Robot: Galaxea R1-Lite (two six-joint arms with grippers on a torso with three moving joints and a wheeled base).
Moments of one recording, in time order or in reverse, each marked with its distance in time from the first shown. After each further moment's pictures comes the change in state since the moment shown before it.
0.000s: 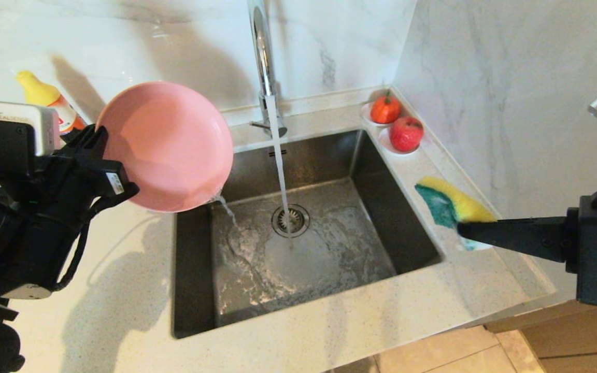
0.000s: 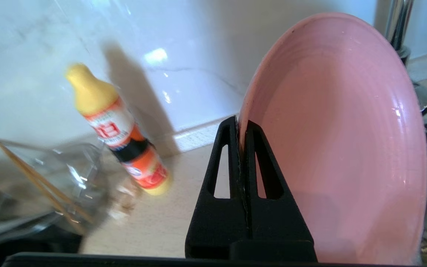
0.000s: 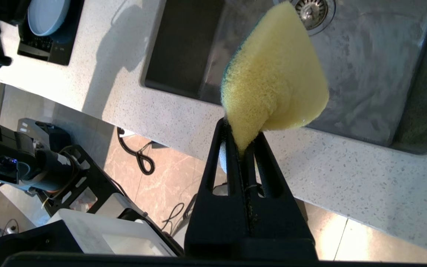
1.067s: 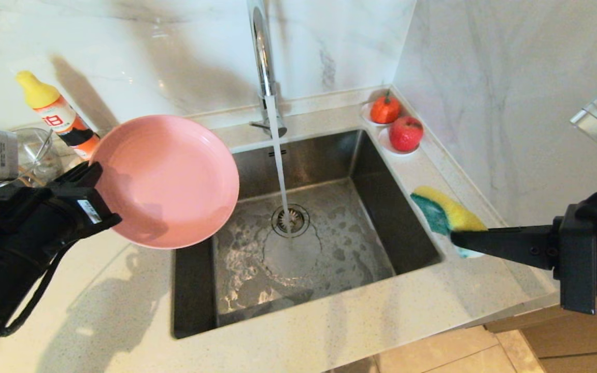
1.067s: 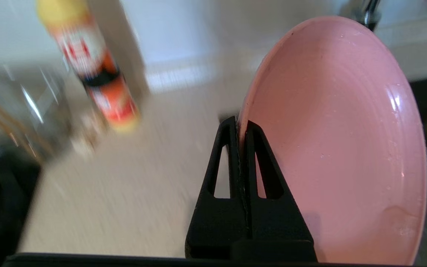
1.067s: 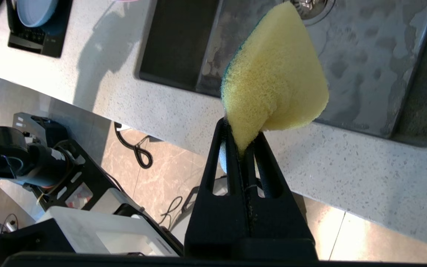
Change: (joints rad) left arm 0.029 -0.197 0.065 0.370 -0.050 -0.322; right arm 0.000 0.015 0.020 -0.001 -0.004 -0.001
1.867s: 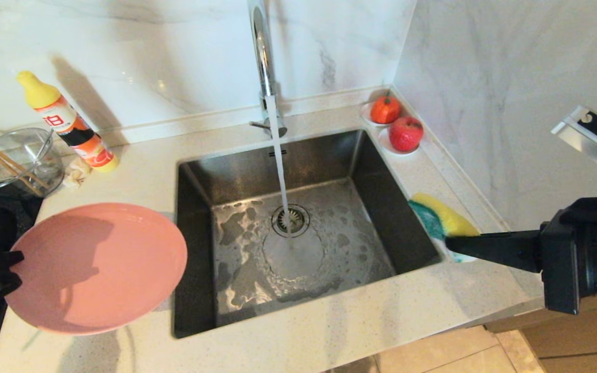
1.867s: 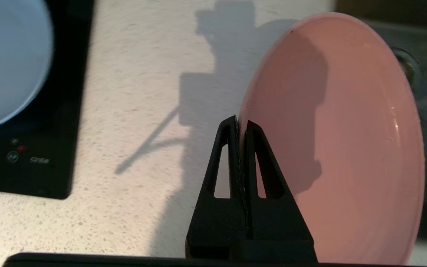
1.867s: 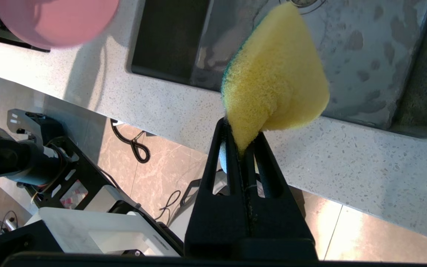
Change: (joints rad) left arm 0.385 -0.281 -0.298 1.215 -0.194 -0.340; right arm -0.010 0.024 0.000 0.010 -0.003 0.003
